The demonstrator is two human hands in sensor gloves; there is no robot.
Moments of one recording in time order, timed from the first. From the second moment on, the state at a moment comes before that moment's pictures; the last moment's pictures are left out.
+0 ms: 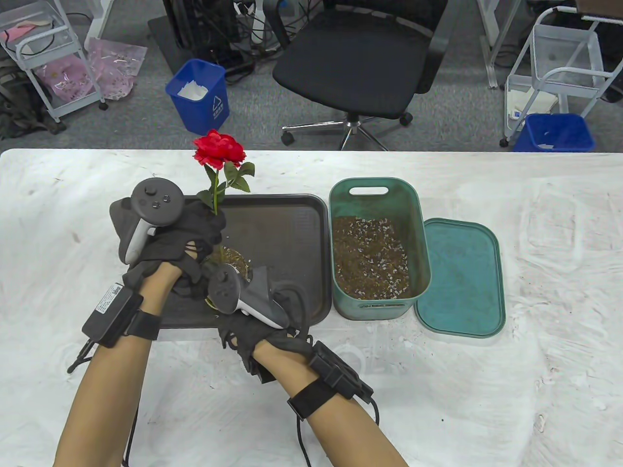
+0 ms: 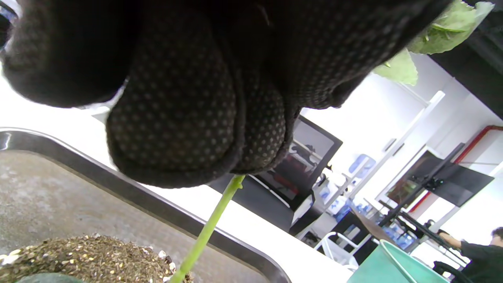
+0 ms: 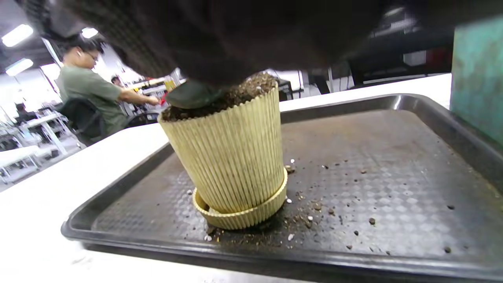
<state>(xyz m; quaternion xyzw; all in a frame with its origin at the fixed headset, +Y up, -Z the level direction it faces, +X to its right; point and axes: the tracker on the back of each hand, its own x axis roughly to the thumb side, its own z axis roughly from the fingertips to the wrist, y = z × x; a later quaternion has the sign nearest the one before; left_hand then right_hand) -0.255 -0.585 -0.345 -0.01 0.01 0.28 0.96 -0.104 -0.645 -0.246 0.15 0.07 0.97 0.15</state>
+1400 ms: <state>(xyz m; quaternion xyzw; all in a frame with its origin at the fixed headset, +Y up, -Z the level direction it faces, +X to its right) -0.273 -0.584 -0.320 0.01 0.00 0.29 0.96 -0.074 -0.648 -0.256 0.14 0.02 0.97 0.18</state>
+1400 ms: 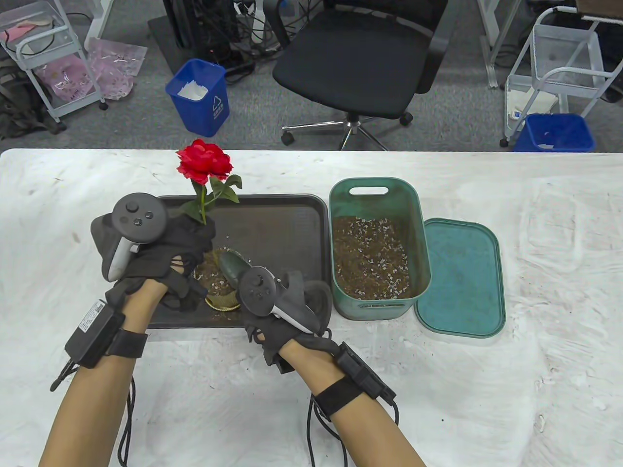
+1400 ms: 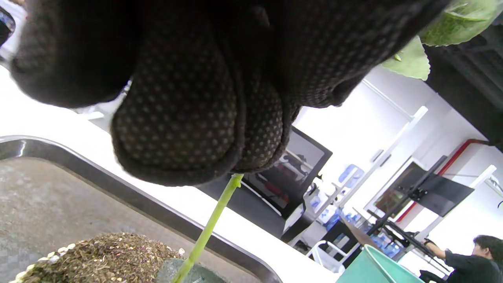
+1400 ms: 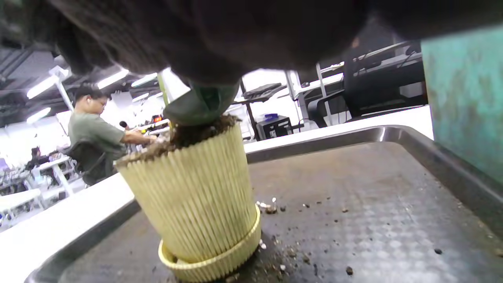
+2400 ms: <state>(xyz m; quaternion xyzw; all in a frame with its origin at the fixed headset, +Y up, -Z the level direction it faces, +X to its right) -0.286 -0.589 -0.312 -0.01 -0.09 0.33 0.94 -0.079 -0.634 -0.341 0.32 0.14 0.93 0.13</state>
